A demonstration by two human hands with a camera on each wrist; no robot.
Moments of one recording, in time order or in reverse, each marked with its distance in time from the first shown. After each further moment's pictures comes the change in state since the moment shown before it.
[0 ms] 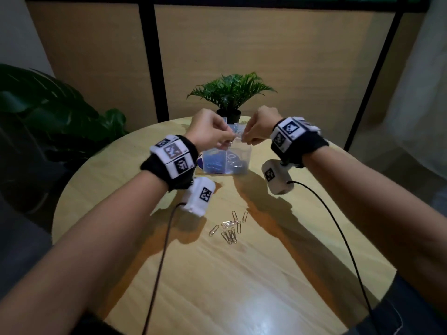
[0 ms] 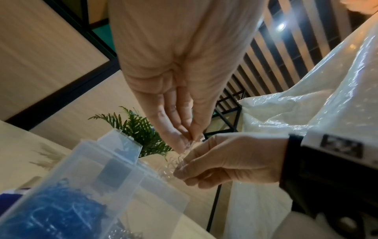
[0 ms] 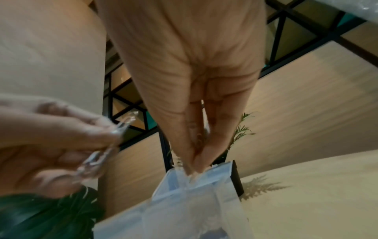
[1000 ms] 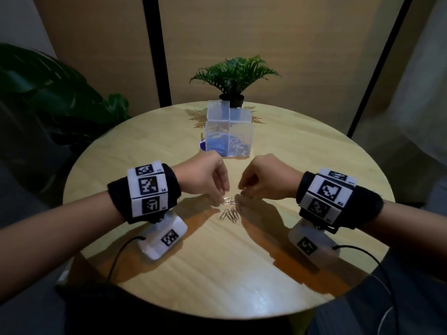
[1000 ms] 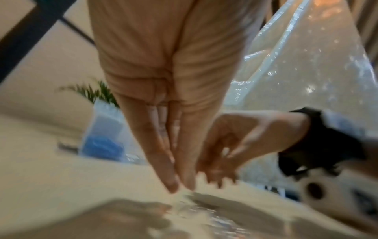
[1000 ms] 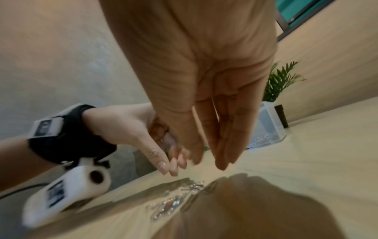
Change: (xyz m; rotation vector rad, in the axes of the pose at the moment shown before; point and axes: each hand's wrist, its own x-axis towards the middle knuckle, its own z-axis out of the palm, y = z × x) left_hand -0.099 -0.017 0.005 0.411 -0.519 -0.046; right_hand -0.144 0.016 0.044 -0.321 -0.294 -0.357
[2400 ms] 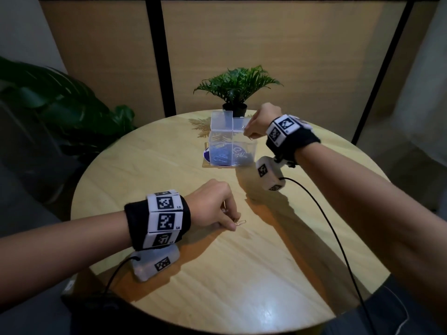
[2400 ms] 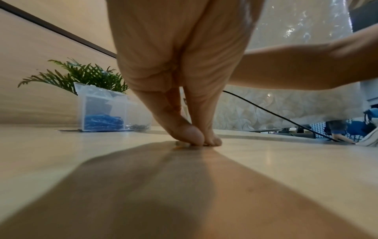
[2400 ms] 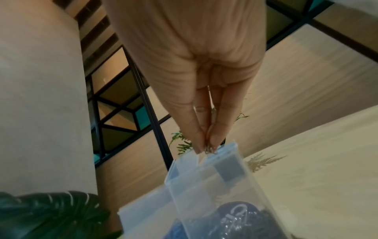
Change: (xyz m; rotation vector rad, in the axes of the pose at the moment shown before) left_hand -0.004 -0.006 0.031 0.131 0.019 0.104; right_hand 0.133 0.049 -0.063 0.338 0.396 0.462
